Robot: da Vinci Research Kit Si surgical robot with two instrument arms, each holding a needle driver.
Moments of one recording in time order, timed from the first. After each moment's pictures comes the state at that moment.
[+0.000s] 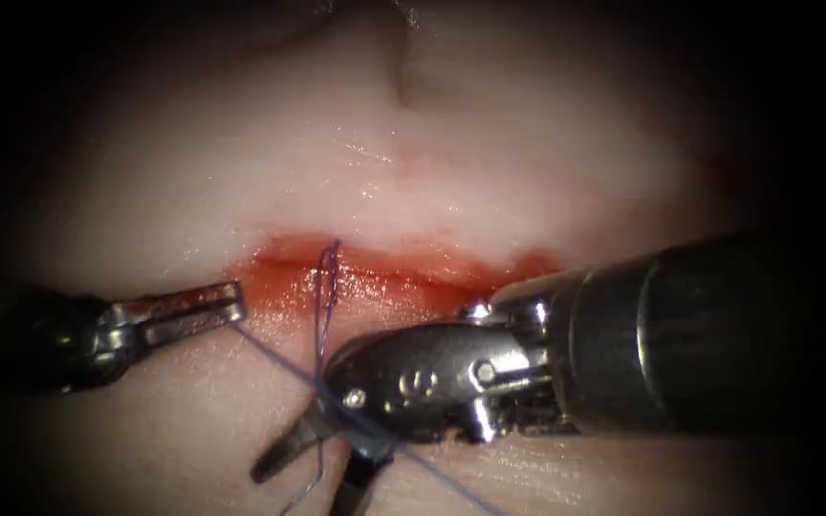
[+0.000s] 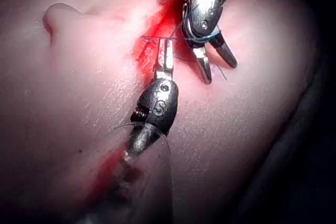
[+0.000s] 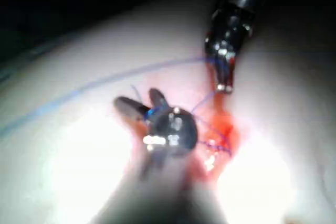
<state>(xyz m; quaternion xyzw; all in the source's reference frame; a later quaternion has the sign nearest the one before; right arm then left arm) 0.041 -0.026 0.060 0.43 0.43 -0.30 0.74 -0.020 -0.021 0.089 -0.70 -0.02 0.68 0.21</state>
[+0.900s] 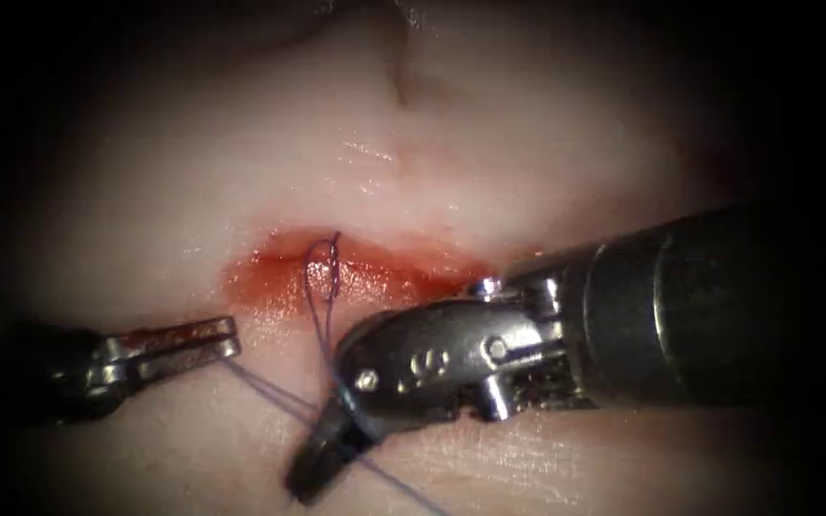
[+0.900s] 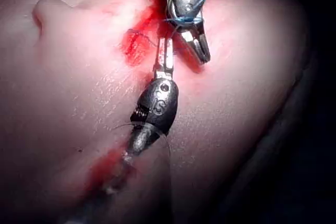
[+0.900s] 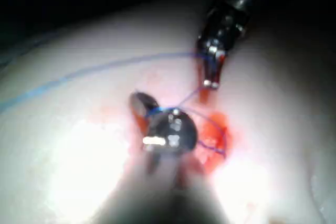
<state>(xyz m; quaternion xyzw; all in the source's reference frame) 0.040 -0.021 0.058 0.39 0.50 -0.25 0.74 -0.020 -0.023 0.088 -0.70 -0.03 0.68 0.21</state>
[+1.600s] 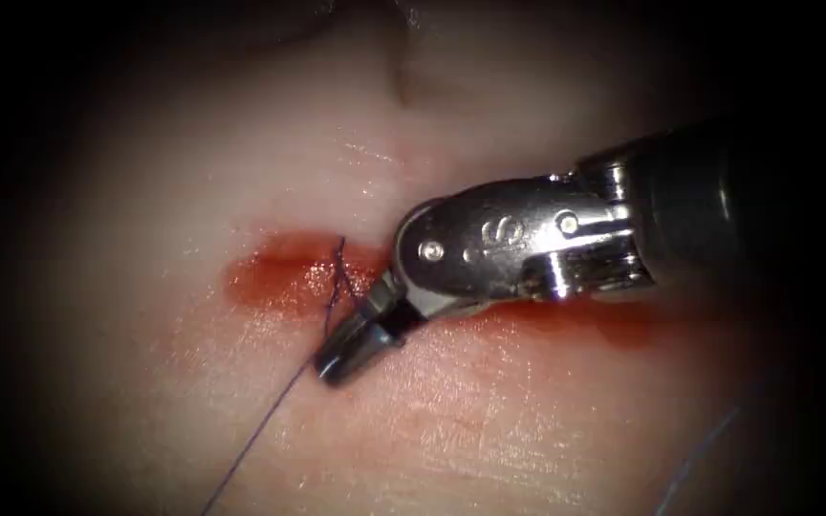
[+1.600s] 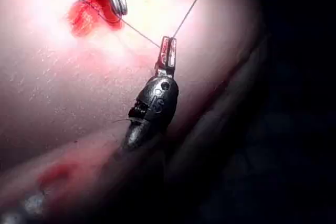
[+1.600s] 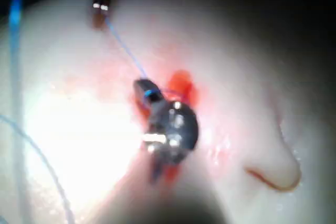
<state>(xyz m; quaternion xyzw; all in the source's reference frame) 0.038 -0.015 0.061 0.35 0.53 -0.15 0.76 -0.020 -0.034 0.083 -0.69 -0.07 0.69 0.18</state>
